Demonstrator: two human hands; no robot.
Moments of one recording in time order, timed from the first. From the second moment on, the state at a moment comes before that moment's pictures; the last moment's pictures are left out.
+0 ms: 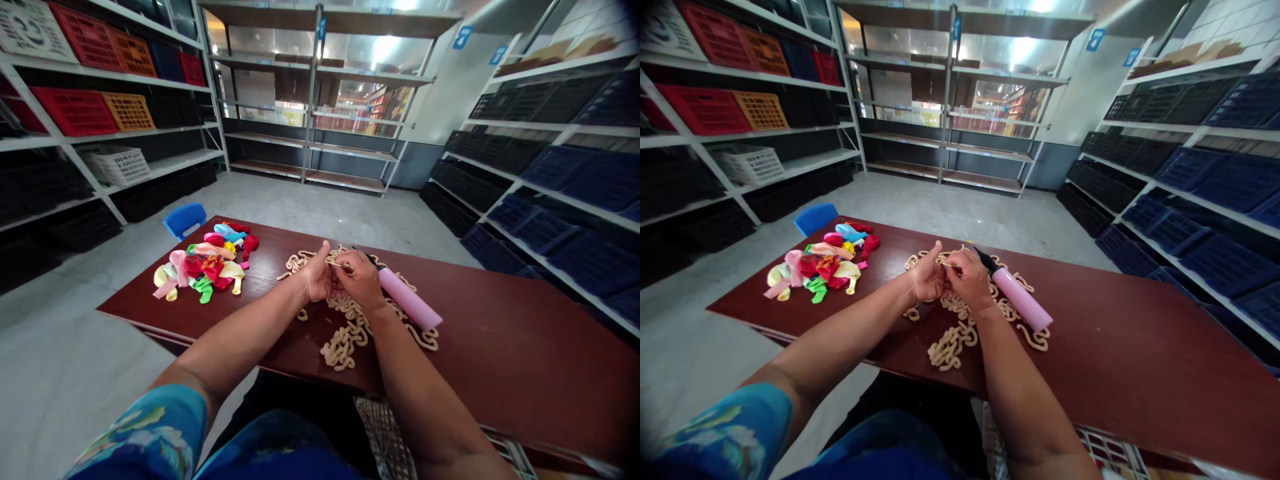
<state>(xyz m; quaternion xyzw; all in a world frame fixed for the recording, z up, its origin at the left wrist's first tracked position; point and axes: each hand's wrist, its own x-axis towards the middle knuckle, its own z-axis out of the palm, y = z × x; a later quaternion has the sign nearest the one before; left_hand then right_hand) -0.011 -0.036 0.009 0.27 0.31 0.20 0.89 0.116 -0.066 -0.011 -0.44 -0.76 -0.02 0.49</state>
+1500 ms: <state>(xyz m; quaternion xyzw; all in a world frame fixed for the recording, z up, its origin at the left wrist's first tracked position) -0.077 0.047 -0.037 0.00 0.09 0.67 0.74 0.149 -0.084 -0.014 -0.58 -0.79 -0.08 0.18</state>
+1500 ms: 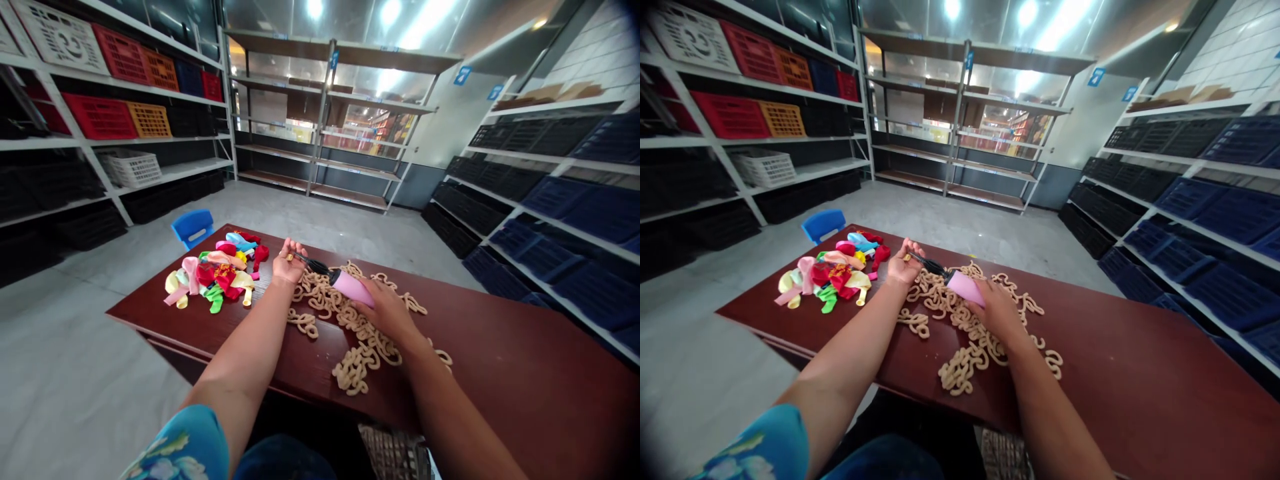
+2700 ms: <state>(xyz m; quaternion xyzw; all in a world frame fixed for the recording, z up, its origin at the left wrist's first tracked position) -0.050 0.028 -0.029 0.06 0.17 0.62 0.77 0.140 -0.083 -0.024 -0.60 -0.77 -0.13 0.17</state>
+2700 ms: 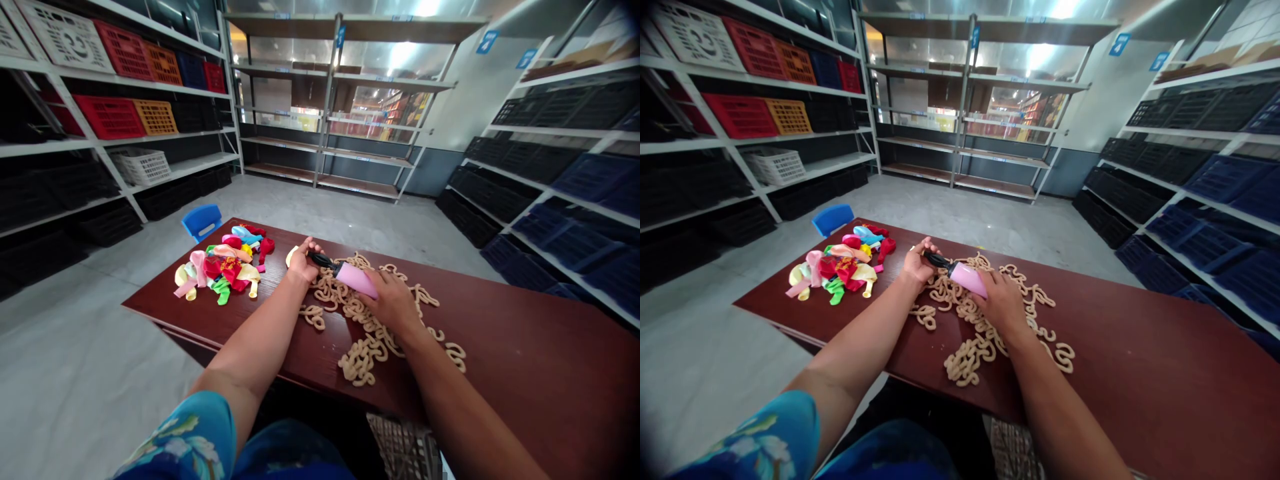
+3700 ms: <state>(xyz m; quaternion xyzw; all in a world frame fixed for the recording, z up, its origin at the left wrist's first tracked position) -0.080 0.035 0.001 0.10 0.19 0.72 0.66 0.163 -0.086 -0.012 -0.70 -0.69 -0.18 0.12</state>
